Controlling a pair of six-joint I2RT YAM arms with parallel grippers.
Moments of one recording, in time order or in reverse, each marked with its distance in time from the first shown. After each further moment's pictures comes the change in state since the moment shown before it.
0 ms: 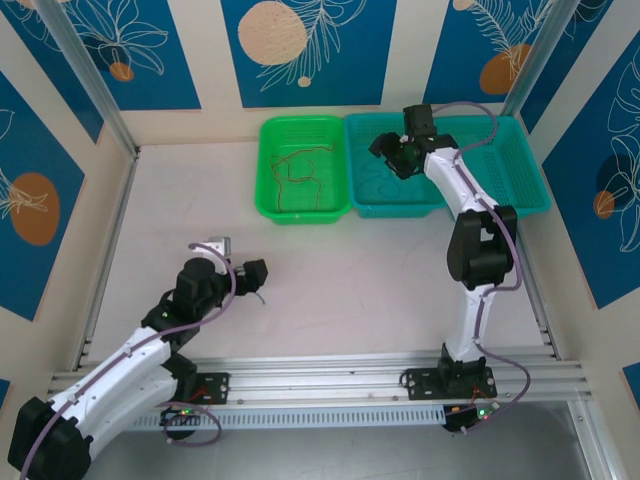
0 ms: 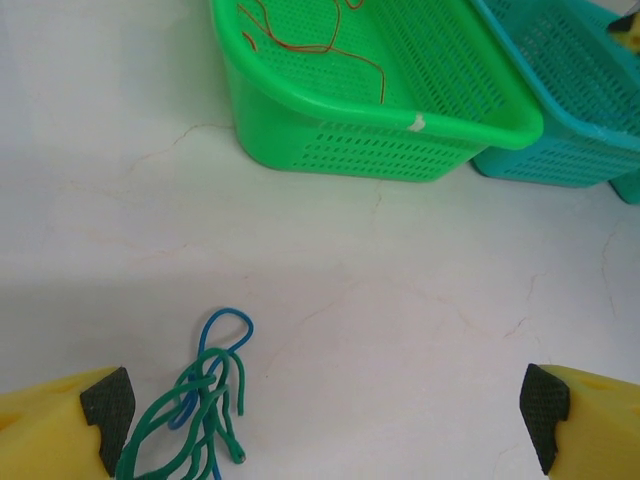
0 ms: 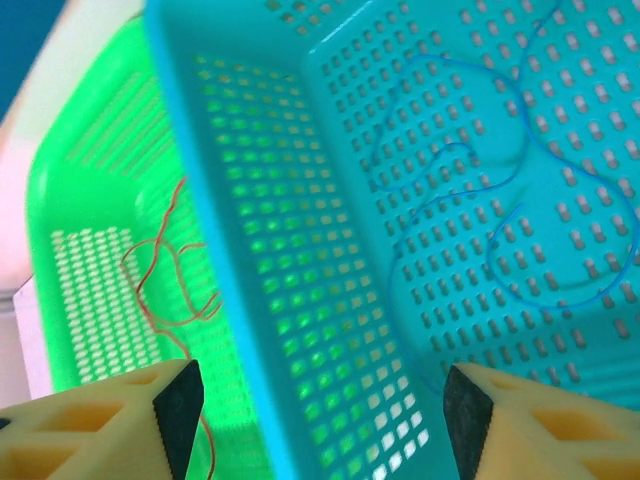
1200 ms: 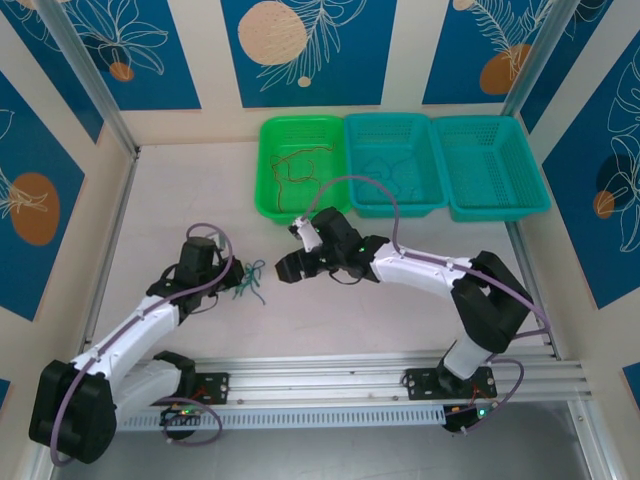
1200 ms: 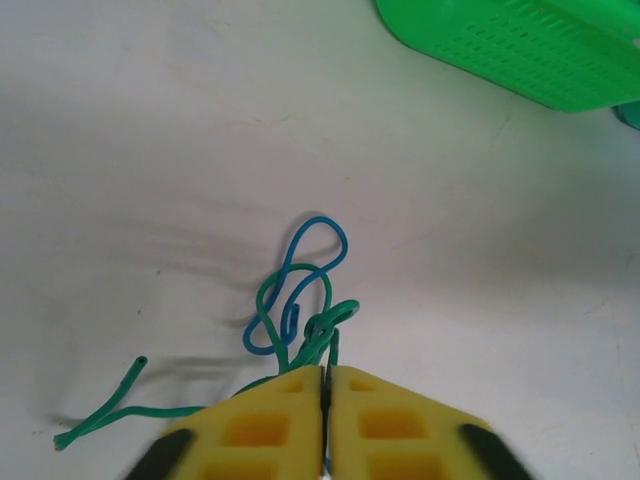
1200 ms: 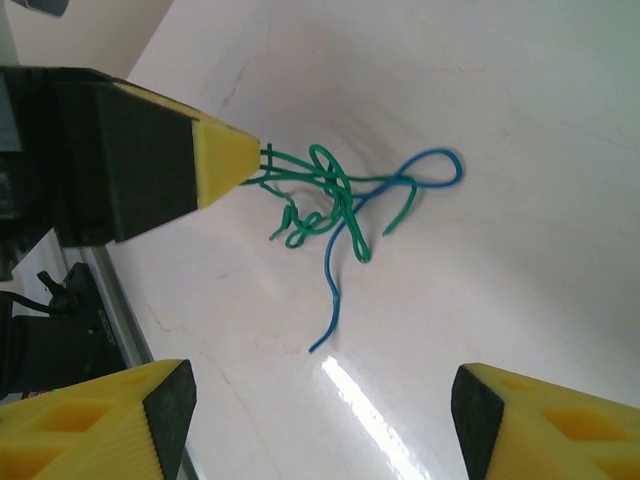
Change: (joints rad) left arm 0.192 0.261 0.146 -0.222 0.173 -0.113; right arm 0.660 -0.357 -0.801 0.568 -0.204 -0.355
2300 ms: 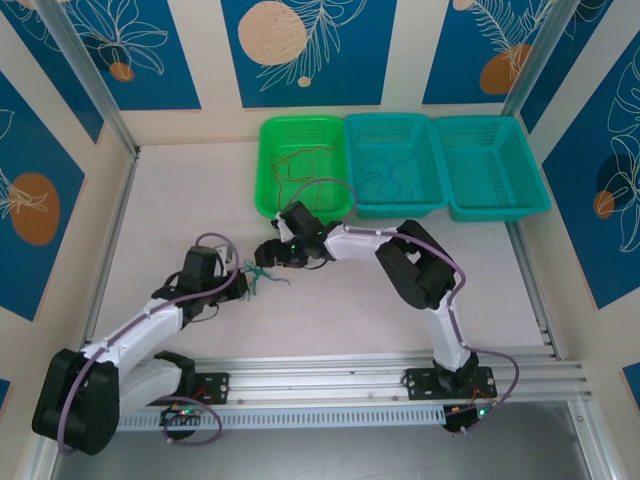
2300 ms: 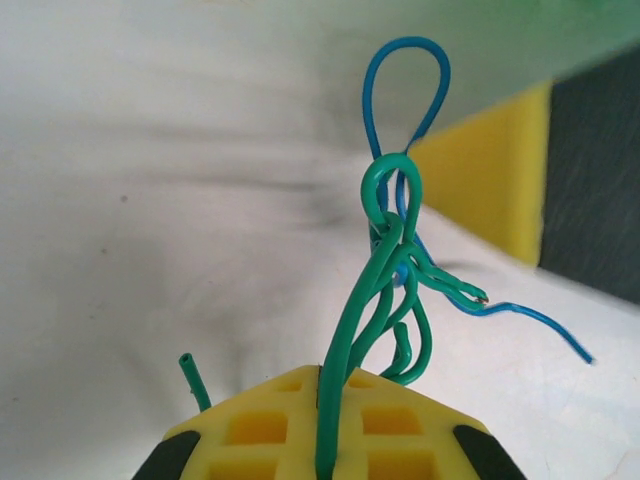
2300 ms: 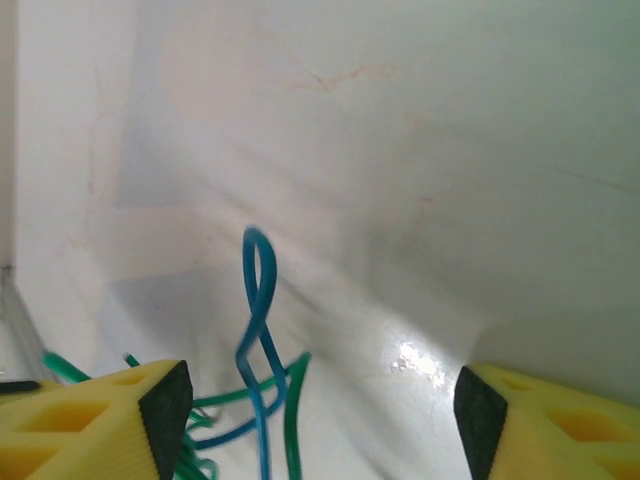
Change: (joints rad) left arm 0.012 0.052 -0.097 0.088 0.130 0.089; right arm -0.038 0.474 0.357 -0.049 -0.051 0.293
